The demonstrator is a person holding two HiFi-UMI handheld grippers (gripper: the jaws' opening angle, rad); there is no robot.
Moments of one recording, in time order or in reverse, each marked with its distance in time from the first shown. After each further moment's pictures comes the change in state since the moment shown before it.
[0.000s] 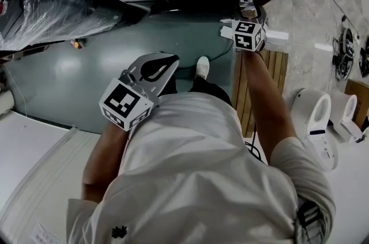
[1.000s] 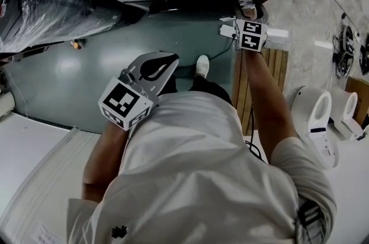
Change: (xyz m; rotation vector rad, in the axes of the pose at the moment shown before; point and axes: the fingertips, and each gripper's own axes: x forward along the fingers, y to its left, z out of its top) left arm 0.003 0.001 0.002 -0.003 -0.001 -0.010; right arm -0.008 -0.007 0.008 0.155 -0.045 0.065
